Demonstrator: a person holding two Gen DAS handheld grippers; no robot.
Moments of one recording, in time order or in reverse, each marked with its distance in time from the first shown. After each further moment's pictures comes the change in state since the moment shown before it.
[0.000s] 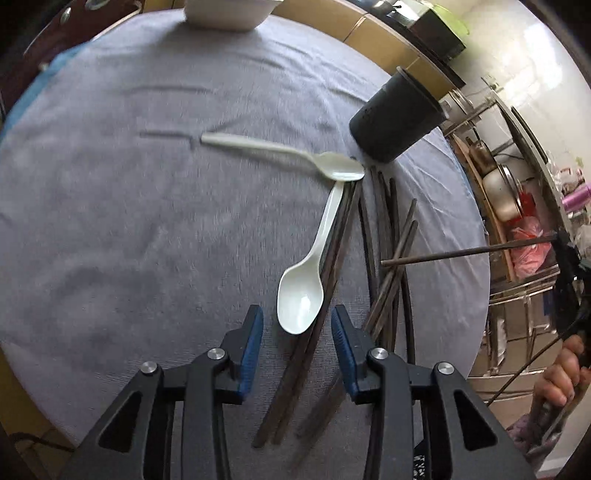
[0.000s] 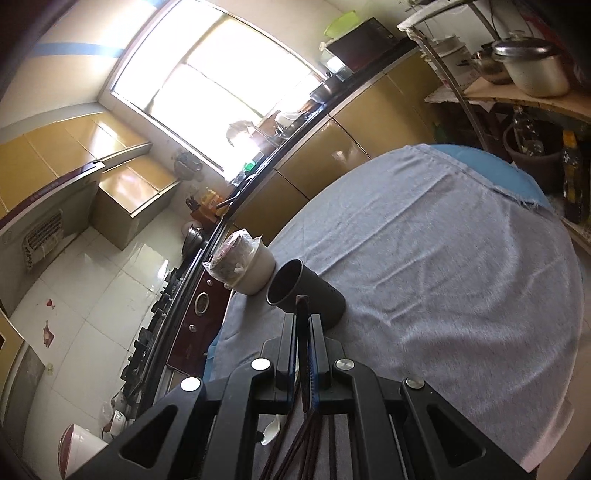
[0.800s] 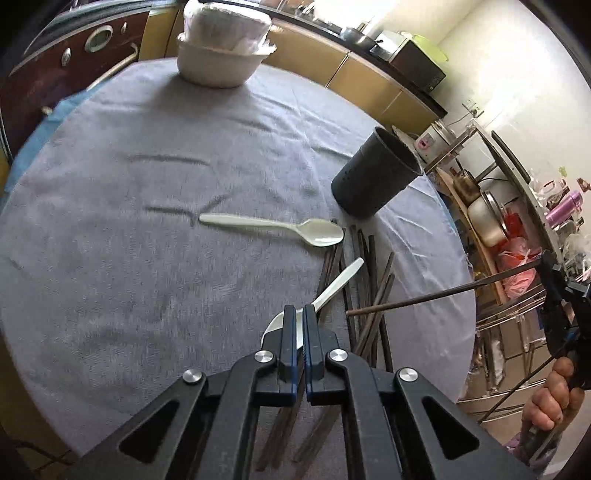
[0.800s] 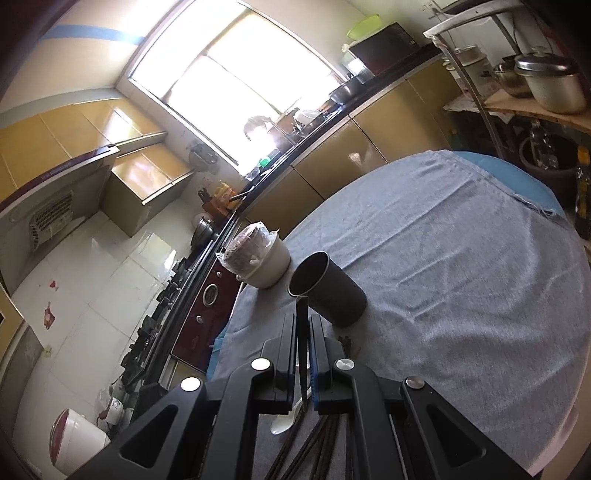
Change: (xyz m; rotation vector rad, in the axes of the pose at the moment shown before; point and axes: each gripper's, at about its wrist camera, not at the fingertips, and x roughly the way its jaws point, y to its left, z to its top) left arm -0.038 -0.002 0.020 0.042 -0.154 -0.037; right arm 0.005 0.035 -0.010 -0.085 -0.008 0.022
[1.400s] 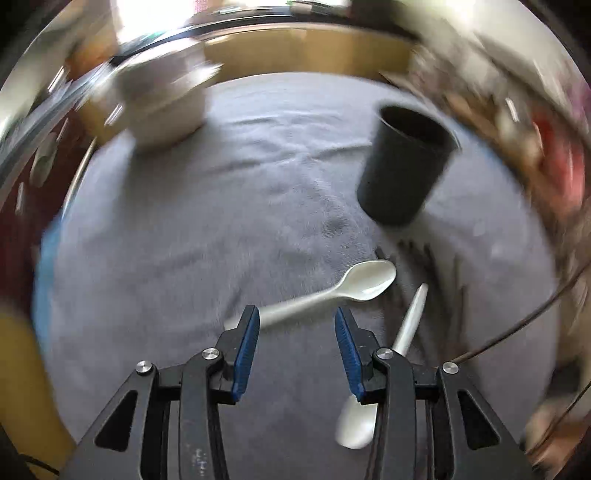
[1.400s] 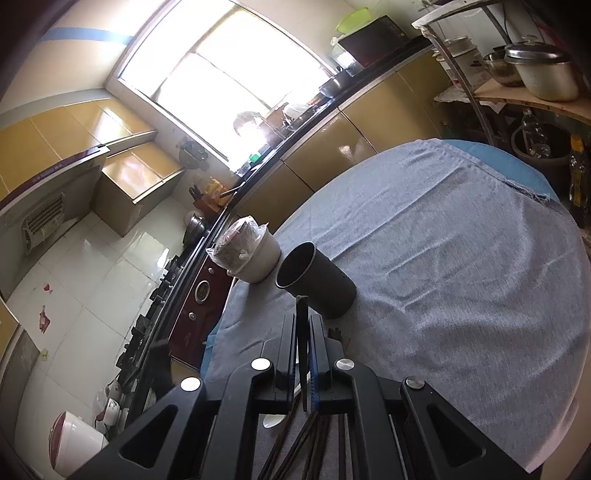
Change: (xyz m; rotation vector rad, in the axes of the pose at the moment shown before) left arm 0.059 -0.047 0.069 0.535 0.088 0.298; right arm 0.006 -0.017 -0.006 0.040 0.027 -0.034
